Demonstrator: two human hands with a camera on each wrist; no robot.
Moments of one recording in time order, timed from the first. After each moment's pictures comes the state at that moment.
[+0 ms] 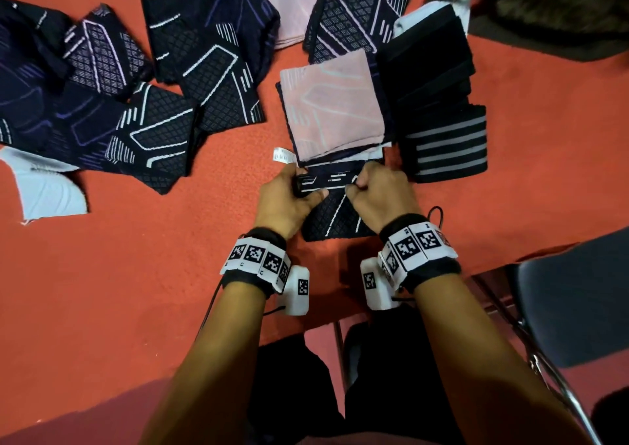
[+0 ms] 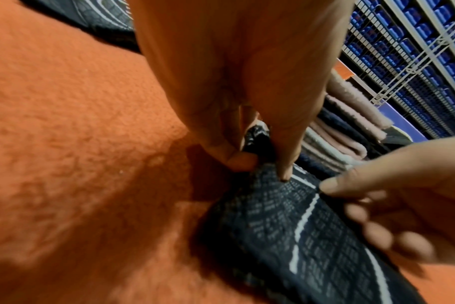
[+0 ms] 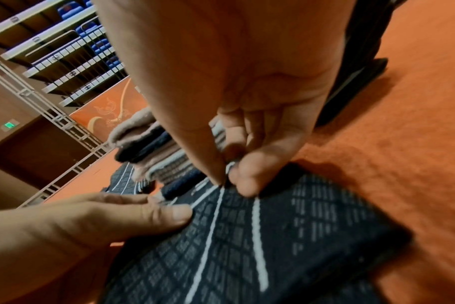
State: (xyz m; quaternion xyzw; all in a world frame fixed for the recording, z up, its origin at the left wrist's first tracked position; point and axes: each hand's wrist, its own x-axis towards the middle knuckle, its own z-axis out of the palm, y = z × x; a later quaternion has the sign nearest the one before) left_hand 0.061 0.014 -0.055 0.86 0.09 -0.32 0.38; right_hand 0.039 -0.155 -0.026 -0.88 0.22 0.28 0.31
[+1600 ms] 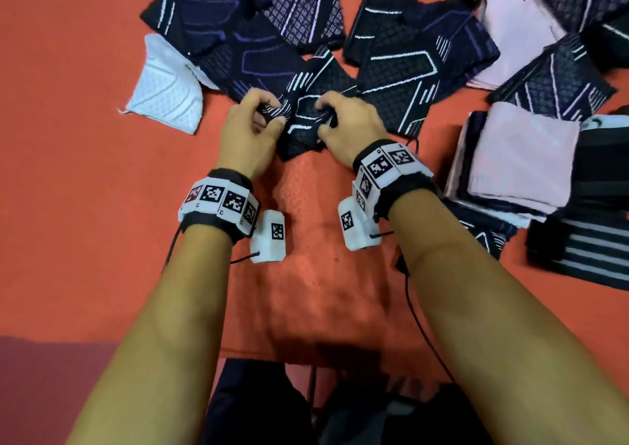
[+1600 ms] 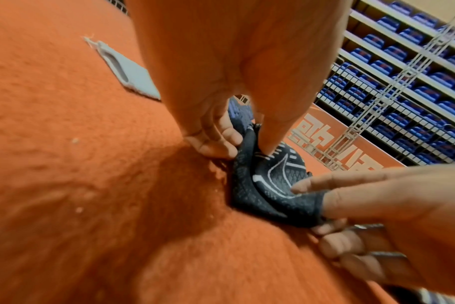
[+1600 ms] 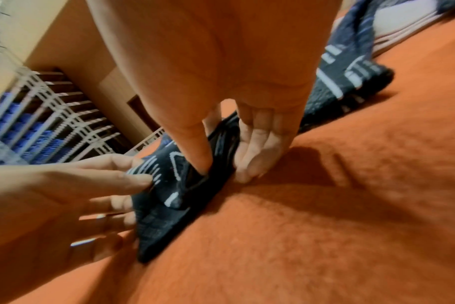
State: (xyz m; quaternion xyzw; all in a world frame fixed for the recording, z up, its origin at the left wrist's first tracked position) left_hand 0.100 0.236 -0.069 0.85 0.23 -0.03 0.47; right_hand 0.161 0.072 -0.054 -0.92 -0.07 0.26 0.28
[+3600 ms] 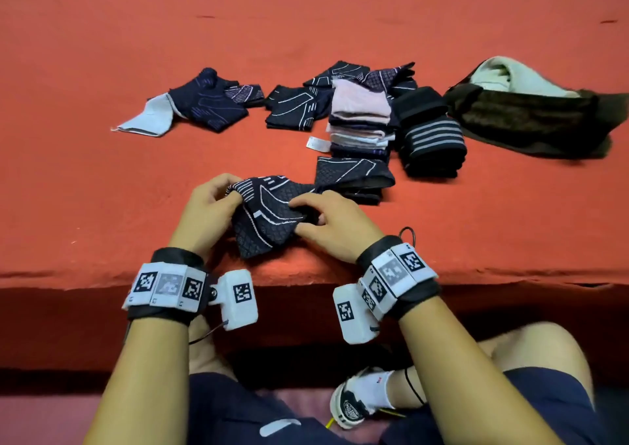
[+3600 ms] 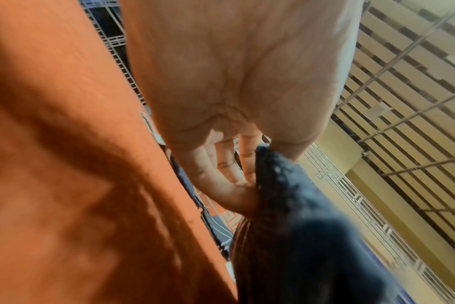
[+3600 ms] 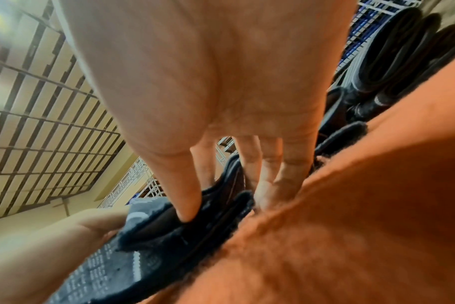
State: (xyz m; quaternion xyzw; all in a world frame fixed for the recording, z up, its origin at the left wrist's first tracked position) left_hand -0.162 0.095 -0.092 0.73 0.08 0.10 0.67; right_hand -0.140 -0.117 -0.077 -0.91 -0.25 0.06 0.33
